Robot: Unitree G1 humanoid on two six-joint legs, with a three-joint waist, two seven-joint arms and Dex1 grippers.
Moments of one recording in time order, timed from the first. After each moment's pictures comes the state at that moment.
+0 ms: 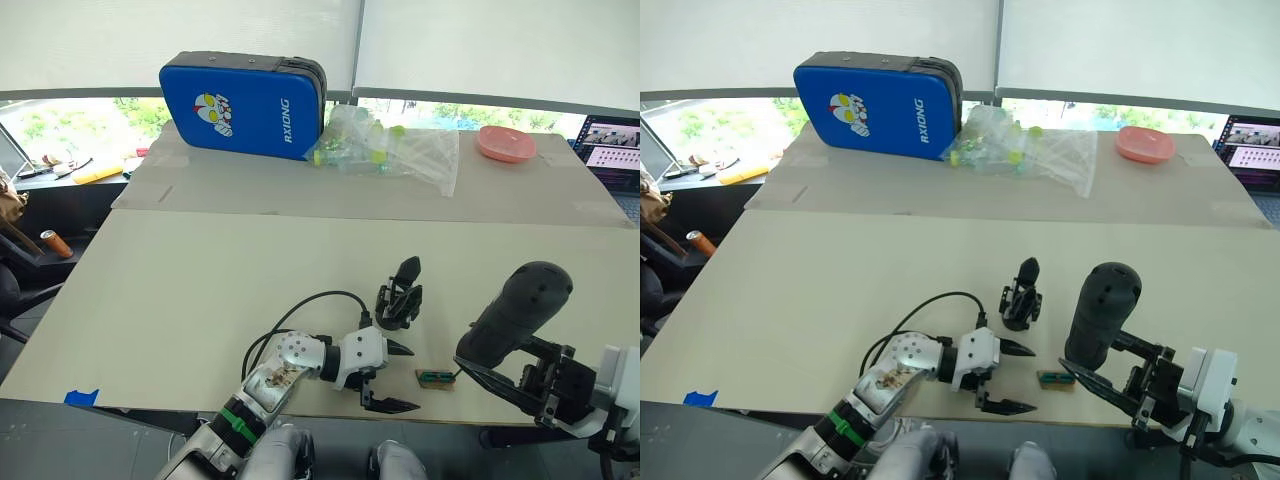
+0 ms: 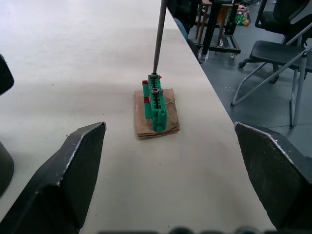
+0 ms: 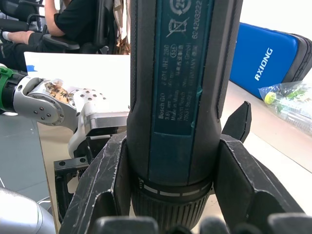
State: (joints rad) left arm -0.34 0.14 -0.57 0.14 -0.08 0.05 -1.05; right arm 0.45 -0.58 -0.47 -0.58 0.65 -0.06 1.10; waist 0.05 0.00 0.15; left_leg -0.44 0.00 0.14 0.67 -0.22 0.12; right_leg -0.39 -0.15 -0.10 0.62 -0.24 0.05
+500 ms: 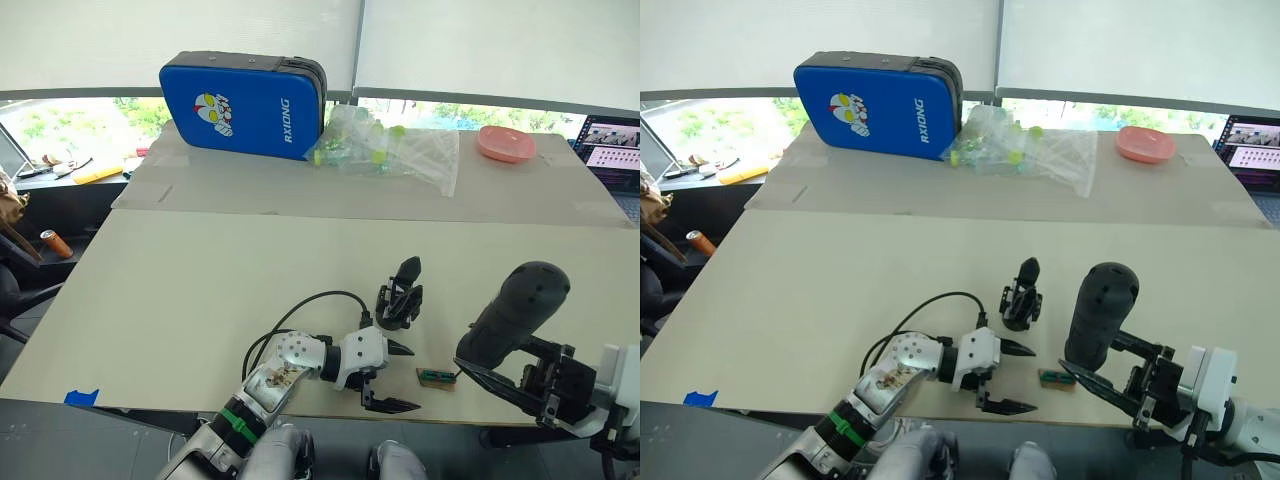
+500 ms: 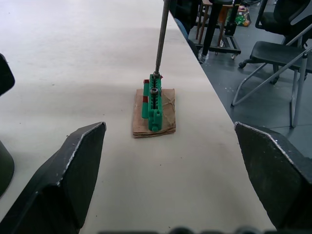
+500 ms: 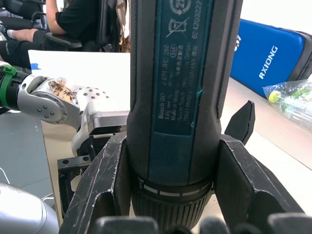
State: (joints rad) left arm -0.34 0.14 -0.57 0.14 -0.08 0.05 -1.05; right arm 0.45 -0.61 -0.47 -0.58 0.66 -0.05 1.10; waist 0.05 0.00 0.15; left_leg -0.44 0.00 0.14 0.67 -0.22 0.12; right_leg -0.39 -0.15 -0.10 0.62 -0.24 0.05
